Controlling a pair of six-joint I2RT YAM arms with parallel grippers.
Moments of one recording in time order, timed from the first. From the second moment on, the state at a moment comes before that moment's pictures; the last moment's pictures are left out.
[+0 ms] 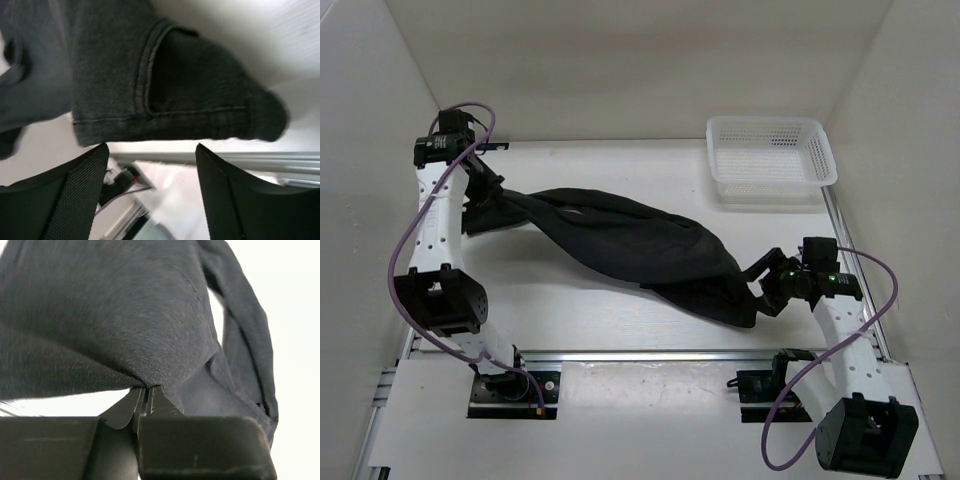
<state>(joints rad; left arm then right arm) 0.12 1.65 1.85 -1.27 -0.10 -0.68 -0.07 0.87 0.65 -0.84 -0.49 0.80</state>
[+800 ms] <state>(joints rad) 0.18 1.70 1.90 -1.32 -0.02 -0.62 -0.19 0.99 0.45 -0.53 -0.61 1.17</state>
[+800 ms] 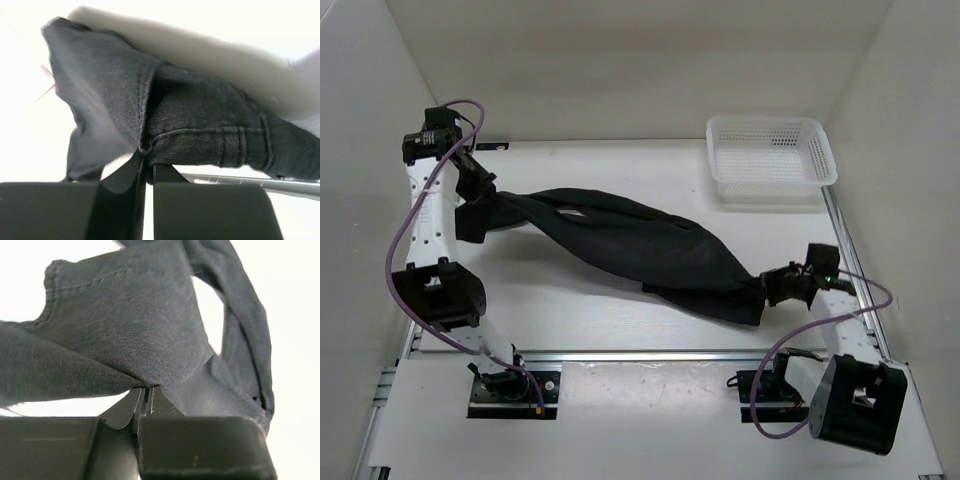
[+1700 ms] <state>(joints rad) 0.33 1.43 1.53 -1.30 0.07 -0.61 -0.13 0.62 0.92 -1.05 0.05 0.80</state>
